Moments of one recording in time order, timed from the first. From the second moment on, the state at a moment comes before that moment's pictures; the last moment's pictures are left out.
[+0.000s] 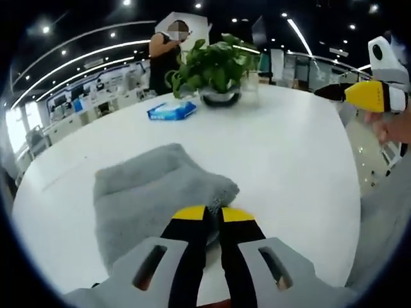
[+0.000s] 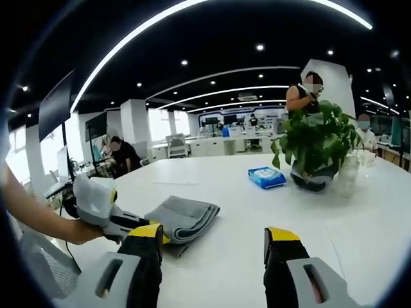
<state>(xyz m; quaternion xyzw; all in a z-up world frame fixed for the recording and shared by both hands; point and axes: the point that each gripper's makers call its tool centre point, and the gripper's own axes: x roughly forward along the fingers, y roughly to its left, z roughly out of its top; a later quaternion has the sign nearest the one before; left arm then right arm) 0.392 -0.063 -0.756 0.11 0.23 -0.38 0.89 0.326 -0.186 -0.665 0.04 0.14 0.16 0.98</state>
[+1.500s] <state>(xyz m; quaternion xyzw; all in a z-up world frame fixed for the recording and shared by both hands) 0.406 0.024 -0.636 -0.09 0.13 -0.24 0.96 0.321 -0.168 -0.674 -0.01 0.16 0.19 0.97</state>
